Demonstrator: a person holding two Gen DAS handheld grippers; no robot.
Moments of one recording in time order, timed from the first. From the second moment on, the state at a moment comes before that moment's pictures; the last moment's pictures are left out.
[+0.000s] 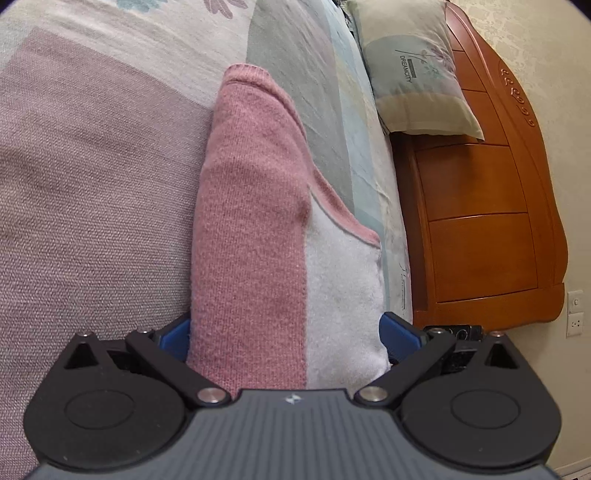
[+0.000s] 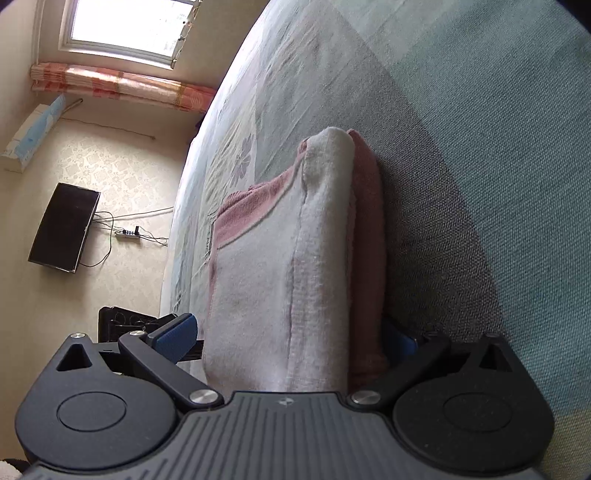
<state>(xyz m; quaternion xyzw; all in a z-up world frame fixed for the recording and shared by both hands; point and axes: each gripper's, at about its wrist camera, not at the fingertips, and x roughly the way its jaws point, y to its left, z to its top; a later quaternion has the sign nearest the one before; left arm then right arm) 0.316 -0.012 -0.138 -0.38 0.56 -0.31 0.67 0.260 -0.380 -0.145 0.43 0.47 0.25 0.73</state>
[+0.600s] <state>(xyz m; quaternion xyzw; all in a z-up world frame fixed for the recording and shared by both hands) 0.343 -0.035 -0.135 -0.36 0.57 -0.31 0.67 0.294 -0.377 -0.150 0.45 0.48 0.27 0.70</state>
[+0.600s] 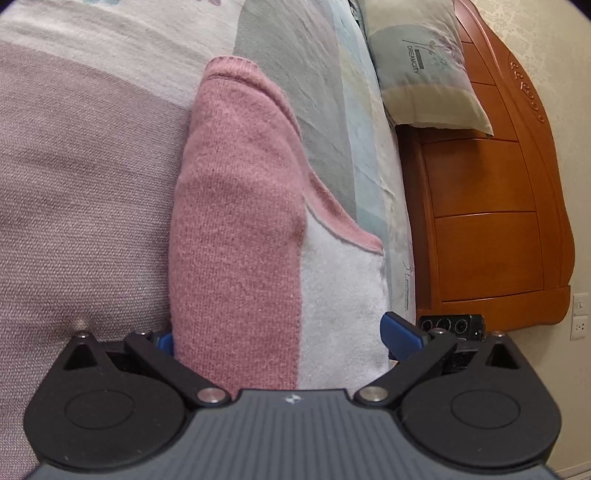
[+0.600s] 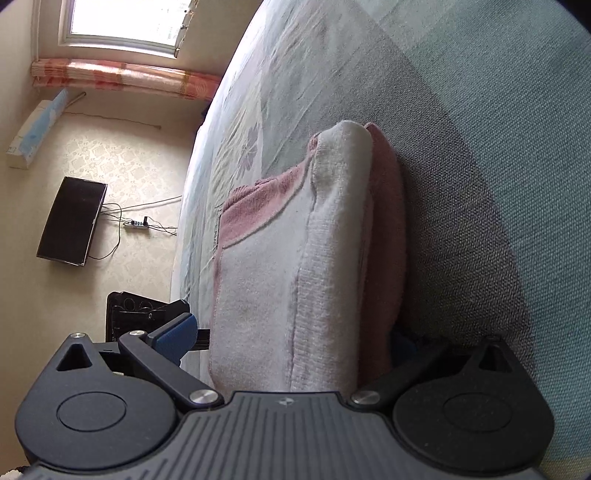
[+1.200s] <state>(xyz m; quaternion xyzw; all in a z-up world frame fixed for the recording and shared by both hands) 0.335 -0.028 -0.124 -0.41 0.55 -0.32 0.65 0.285 -0.382 -0.125 0.48 0.44 0.29 0.70</state>
